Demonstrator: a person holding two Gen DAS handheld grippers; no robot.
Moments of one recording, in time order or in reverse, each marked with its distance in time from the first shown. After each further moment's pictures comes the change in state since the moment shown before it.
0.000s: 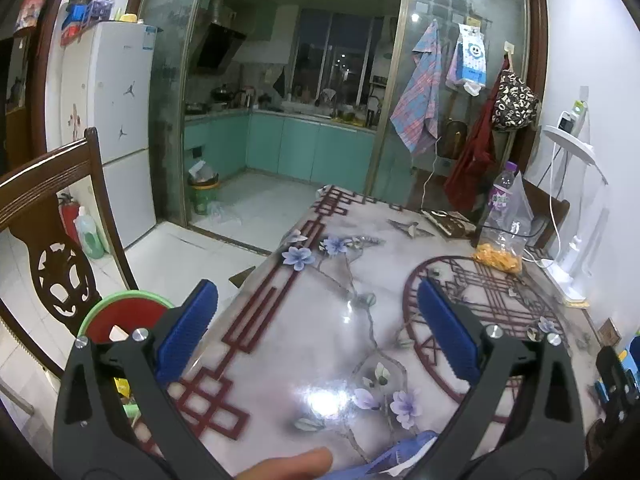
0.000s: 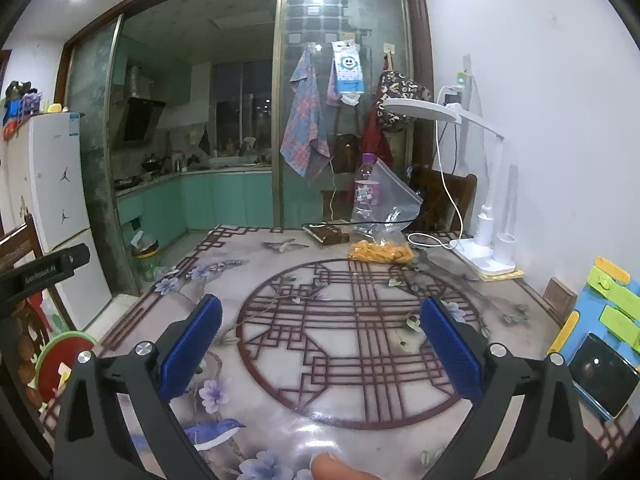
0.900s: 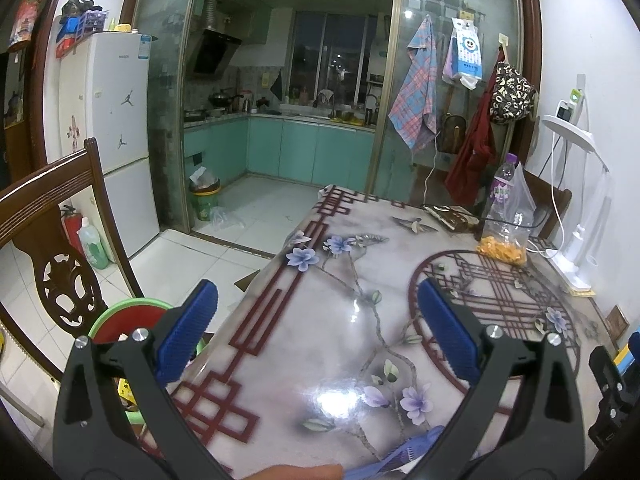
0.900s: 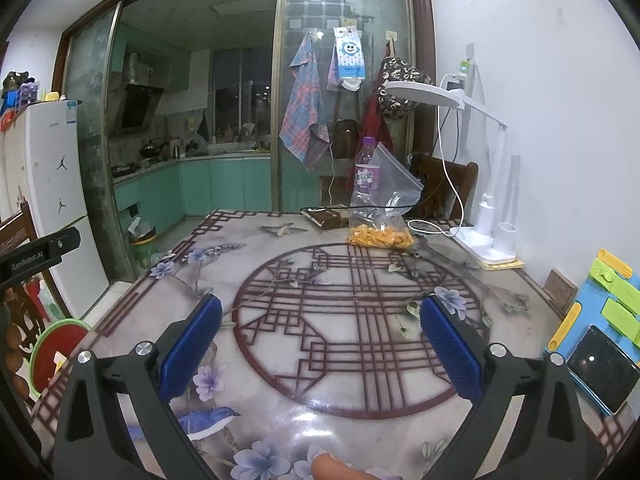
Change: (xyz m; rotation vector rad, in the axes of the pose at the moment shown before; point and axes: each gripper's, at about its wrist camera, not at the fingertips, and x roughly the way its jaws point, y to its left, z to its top) left arm -0.004 0.001 -0.004 0.040 -0.011 0.011; right arm 0.010 0.001 -0.010 -0.002 0.052 -0.007
